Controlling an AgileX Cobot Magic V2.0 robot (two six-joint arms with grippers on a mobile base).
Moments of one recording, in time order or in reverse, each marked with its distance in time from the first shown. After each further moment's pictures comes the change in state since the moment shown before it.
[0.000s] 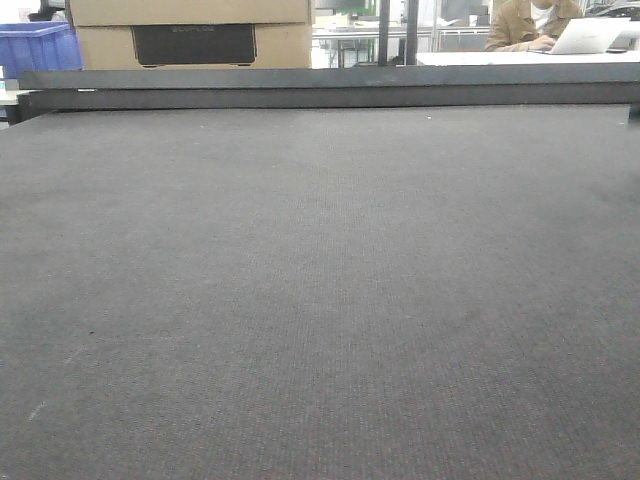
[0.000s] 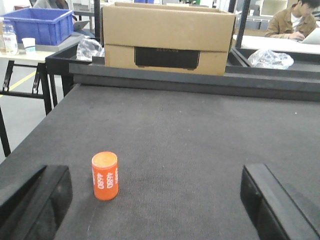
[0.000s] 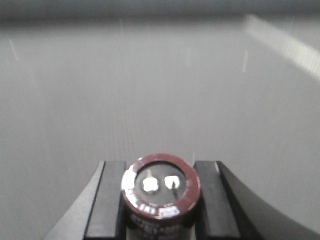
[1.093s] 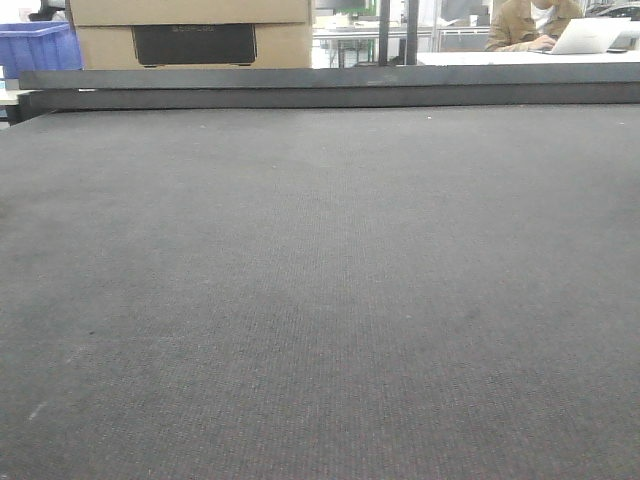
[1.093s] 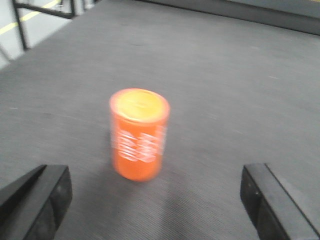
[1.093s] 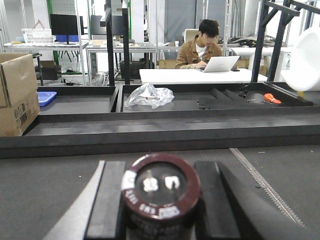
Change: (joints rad) left arm 0.145 1.052 -0.020 -0.094 -0.815 0.000; right arm 0.000 -0.762 0.000 -0.017 0.558 0.000
